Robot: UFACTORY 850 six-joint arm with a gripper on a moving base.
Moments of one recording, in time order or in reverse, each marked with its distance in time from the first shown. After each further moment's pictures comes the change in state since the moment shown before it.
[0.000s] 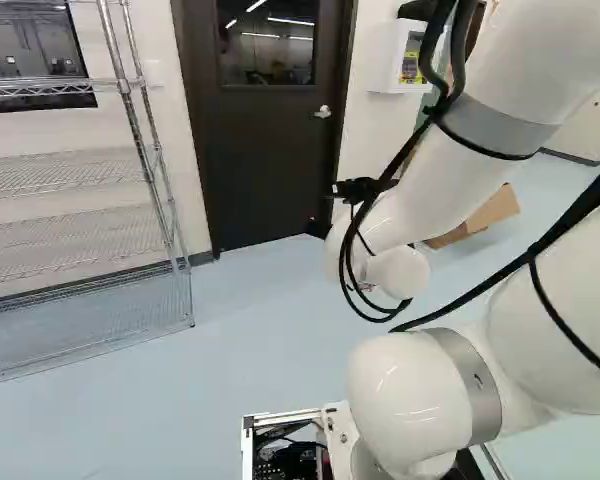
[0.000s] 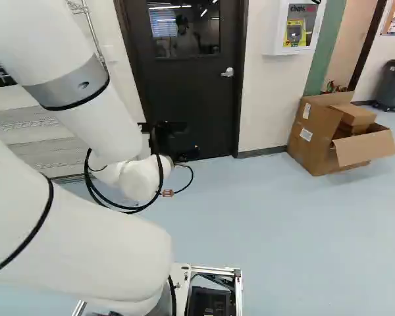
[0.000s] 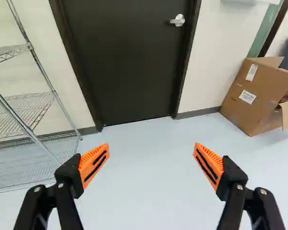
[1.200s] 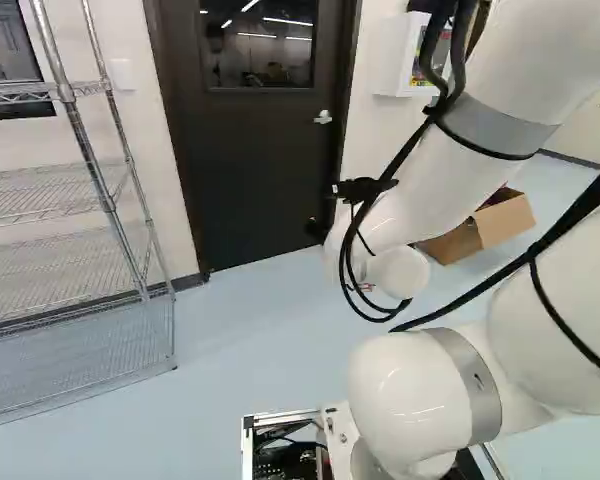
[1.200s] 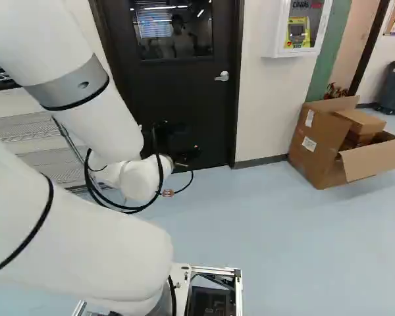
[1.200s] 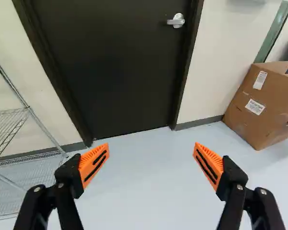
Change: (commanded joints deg) arm 0.0 0.0 0.0 0.0 0.0 0.0
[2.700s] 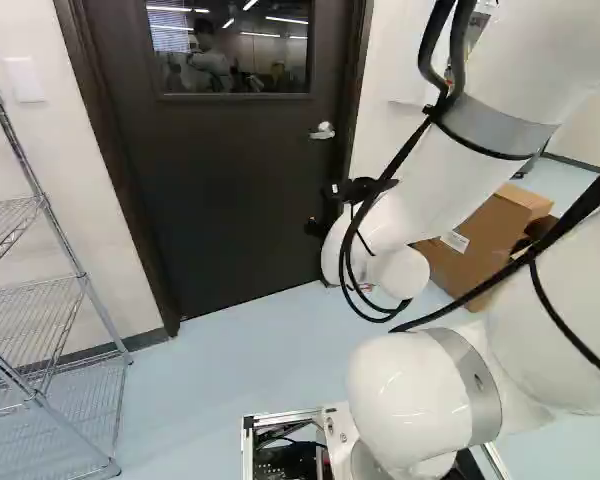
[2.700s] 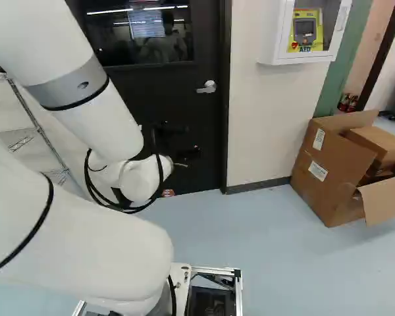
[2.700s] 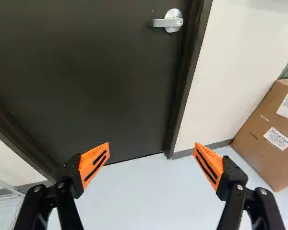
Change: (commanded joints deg) arm 0.0 0.0 0.0 0.0 0.0 0.0
